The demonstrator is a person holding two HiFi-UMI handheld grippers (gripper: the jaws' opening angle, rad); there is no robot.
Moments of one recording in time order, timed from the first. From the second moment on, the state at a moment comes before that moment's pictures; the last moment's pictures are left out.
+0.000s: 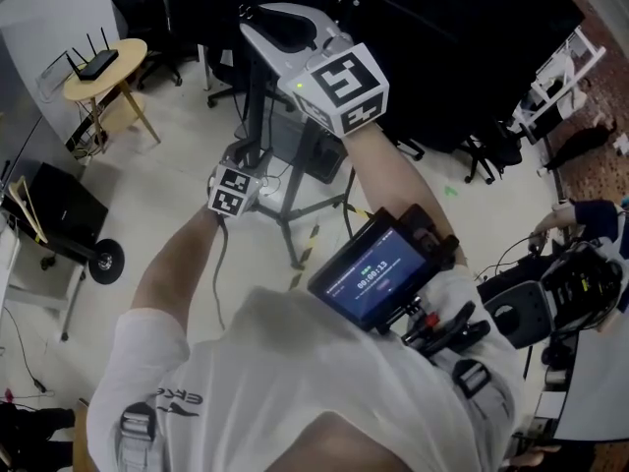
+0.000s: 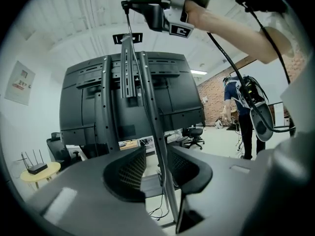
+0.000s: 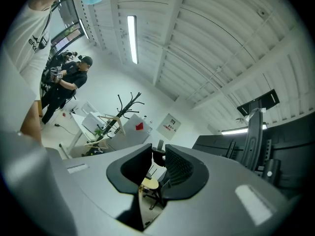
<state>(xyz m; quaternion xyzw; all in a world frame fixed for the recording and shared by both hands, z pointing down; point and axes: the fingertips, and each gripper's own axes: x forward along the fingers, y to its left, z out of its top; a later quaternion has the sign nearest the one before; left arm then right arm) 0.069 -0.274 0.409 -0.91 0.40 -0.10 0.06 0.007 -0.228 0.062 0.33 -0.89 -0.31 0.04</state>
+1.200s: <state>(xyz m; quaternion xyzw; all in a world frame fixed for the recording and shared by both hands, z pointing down) 0.050 -0.280 0.447 -0.90 0.43 -0.11 0.03 0.054 -0.241 0.057 0.38 -0.88 -0.28 0.01</state>
